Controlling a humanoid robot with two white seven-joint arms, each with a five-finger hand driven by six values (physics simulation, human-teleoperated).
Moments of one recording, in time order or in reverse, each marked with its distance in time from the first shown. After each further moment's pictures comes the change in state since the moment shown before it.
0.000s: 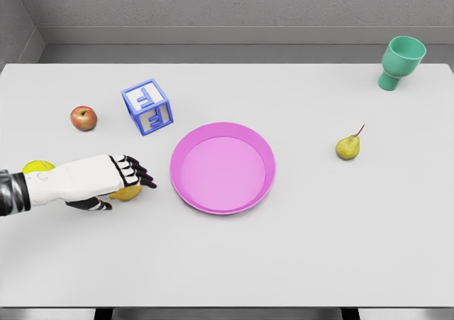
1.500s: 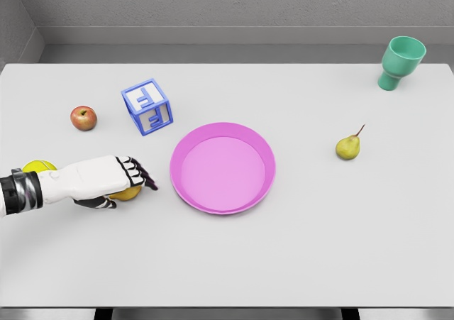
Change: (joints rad) left arm -0.026 -0.069 -0.001 0.051 -0.075 0.000 -0.046; right arm 0.000 0.000 0.000 0.000 0.000 0.000 0.000
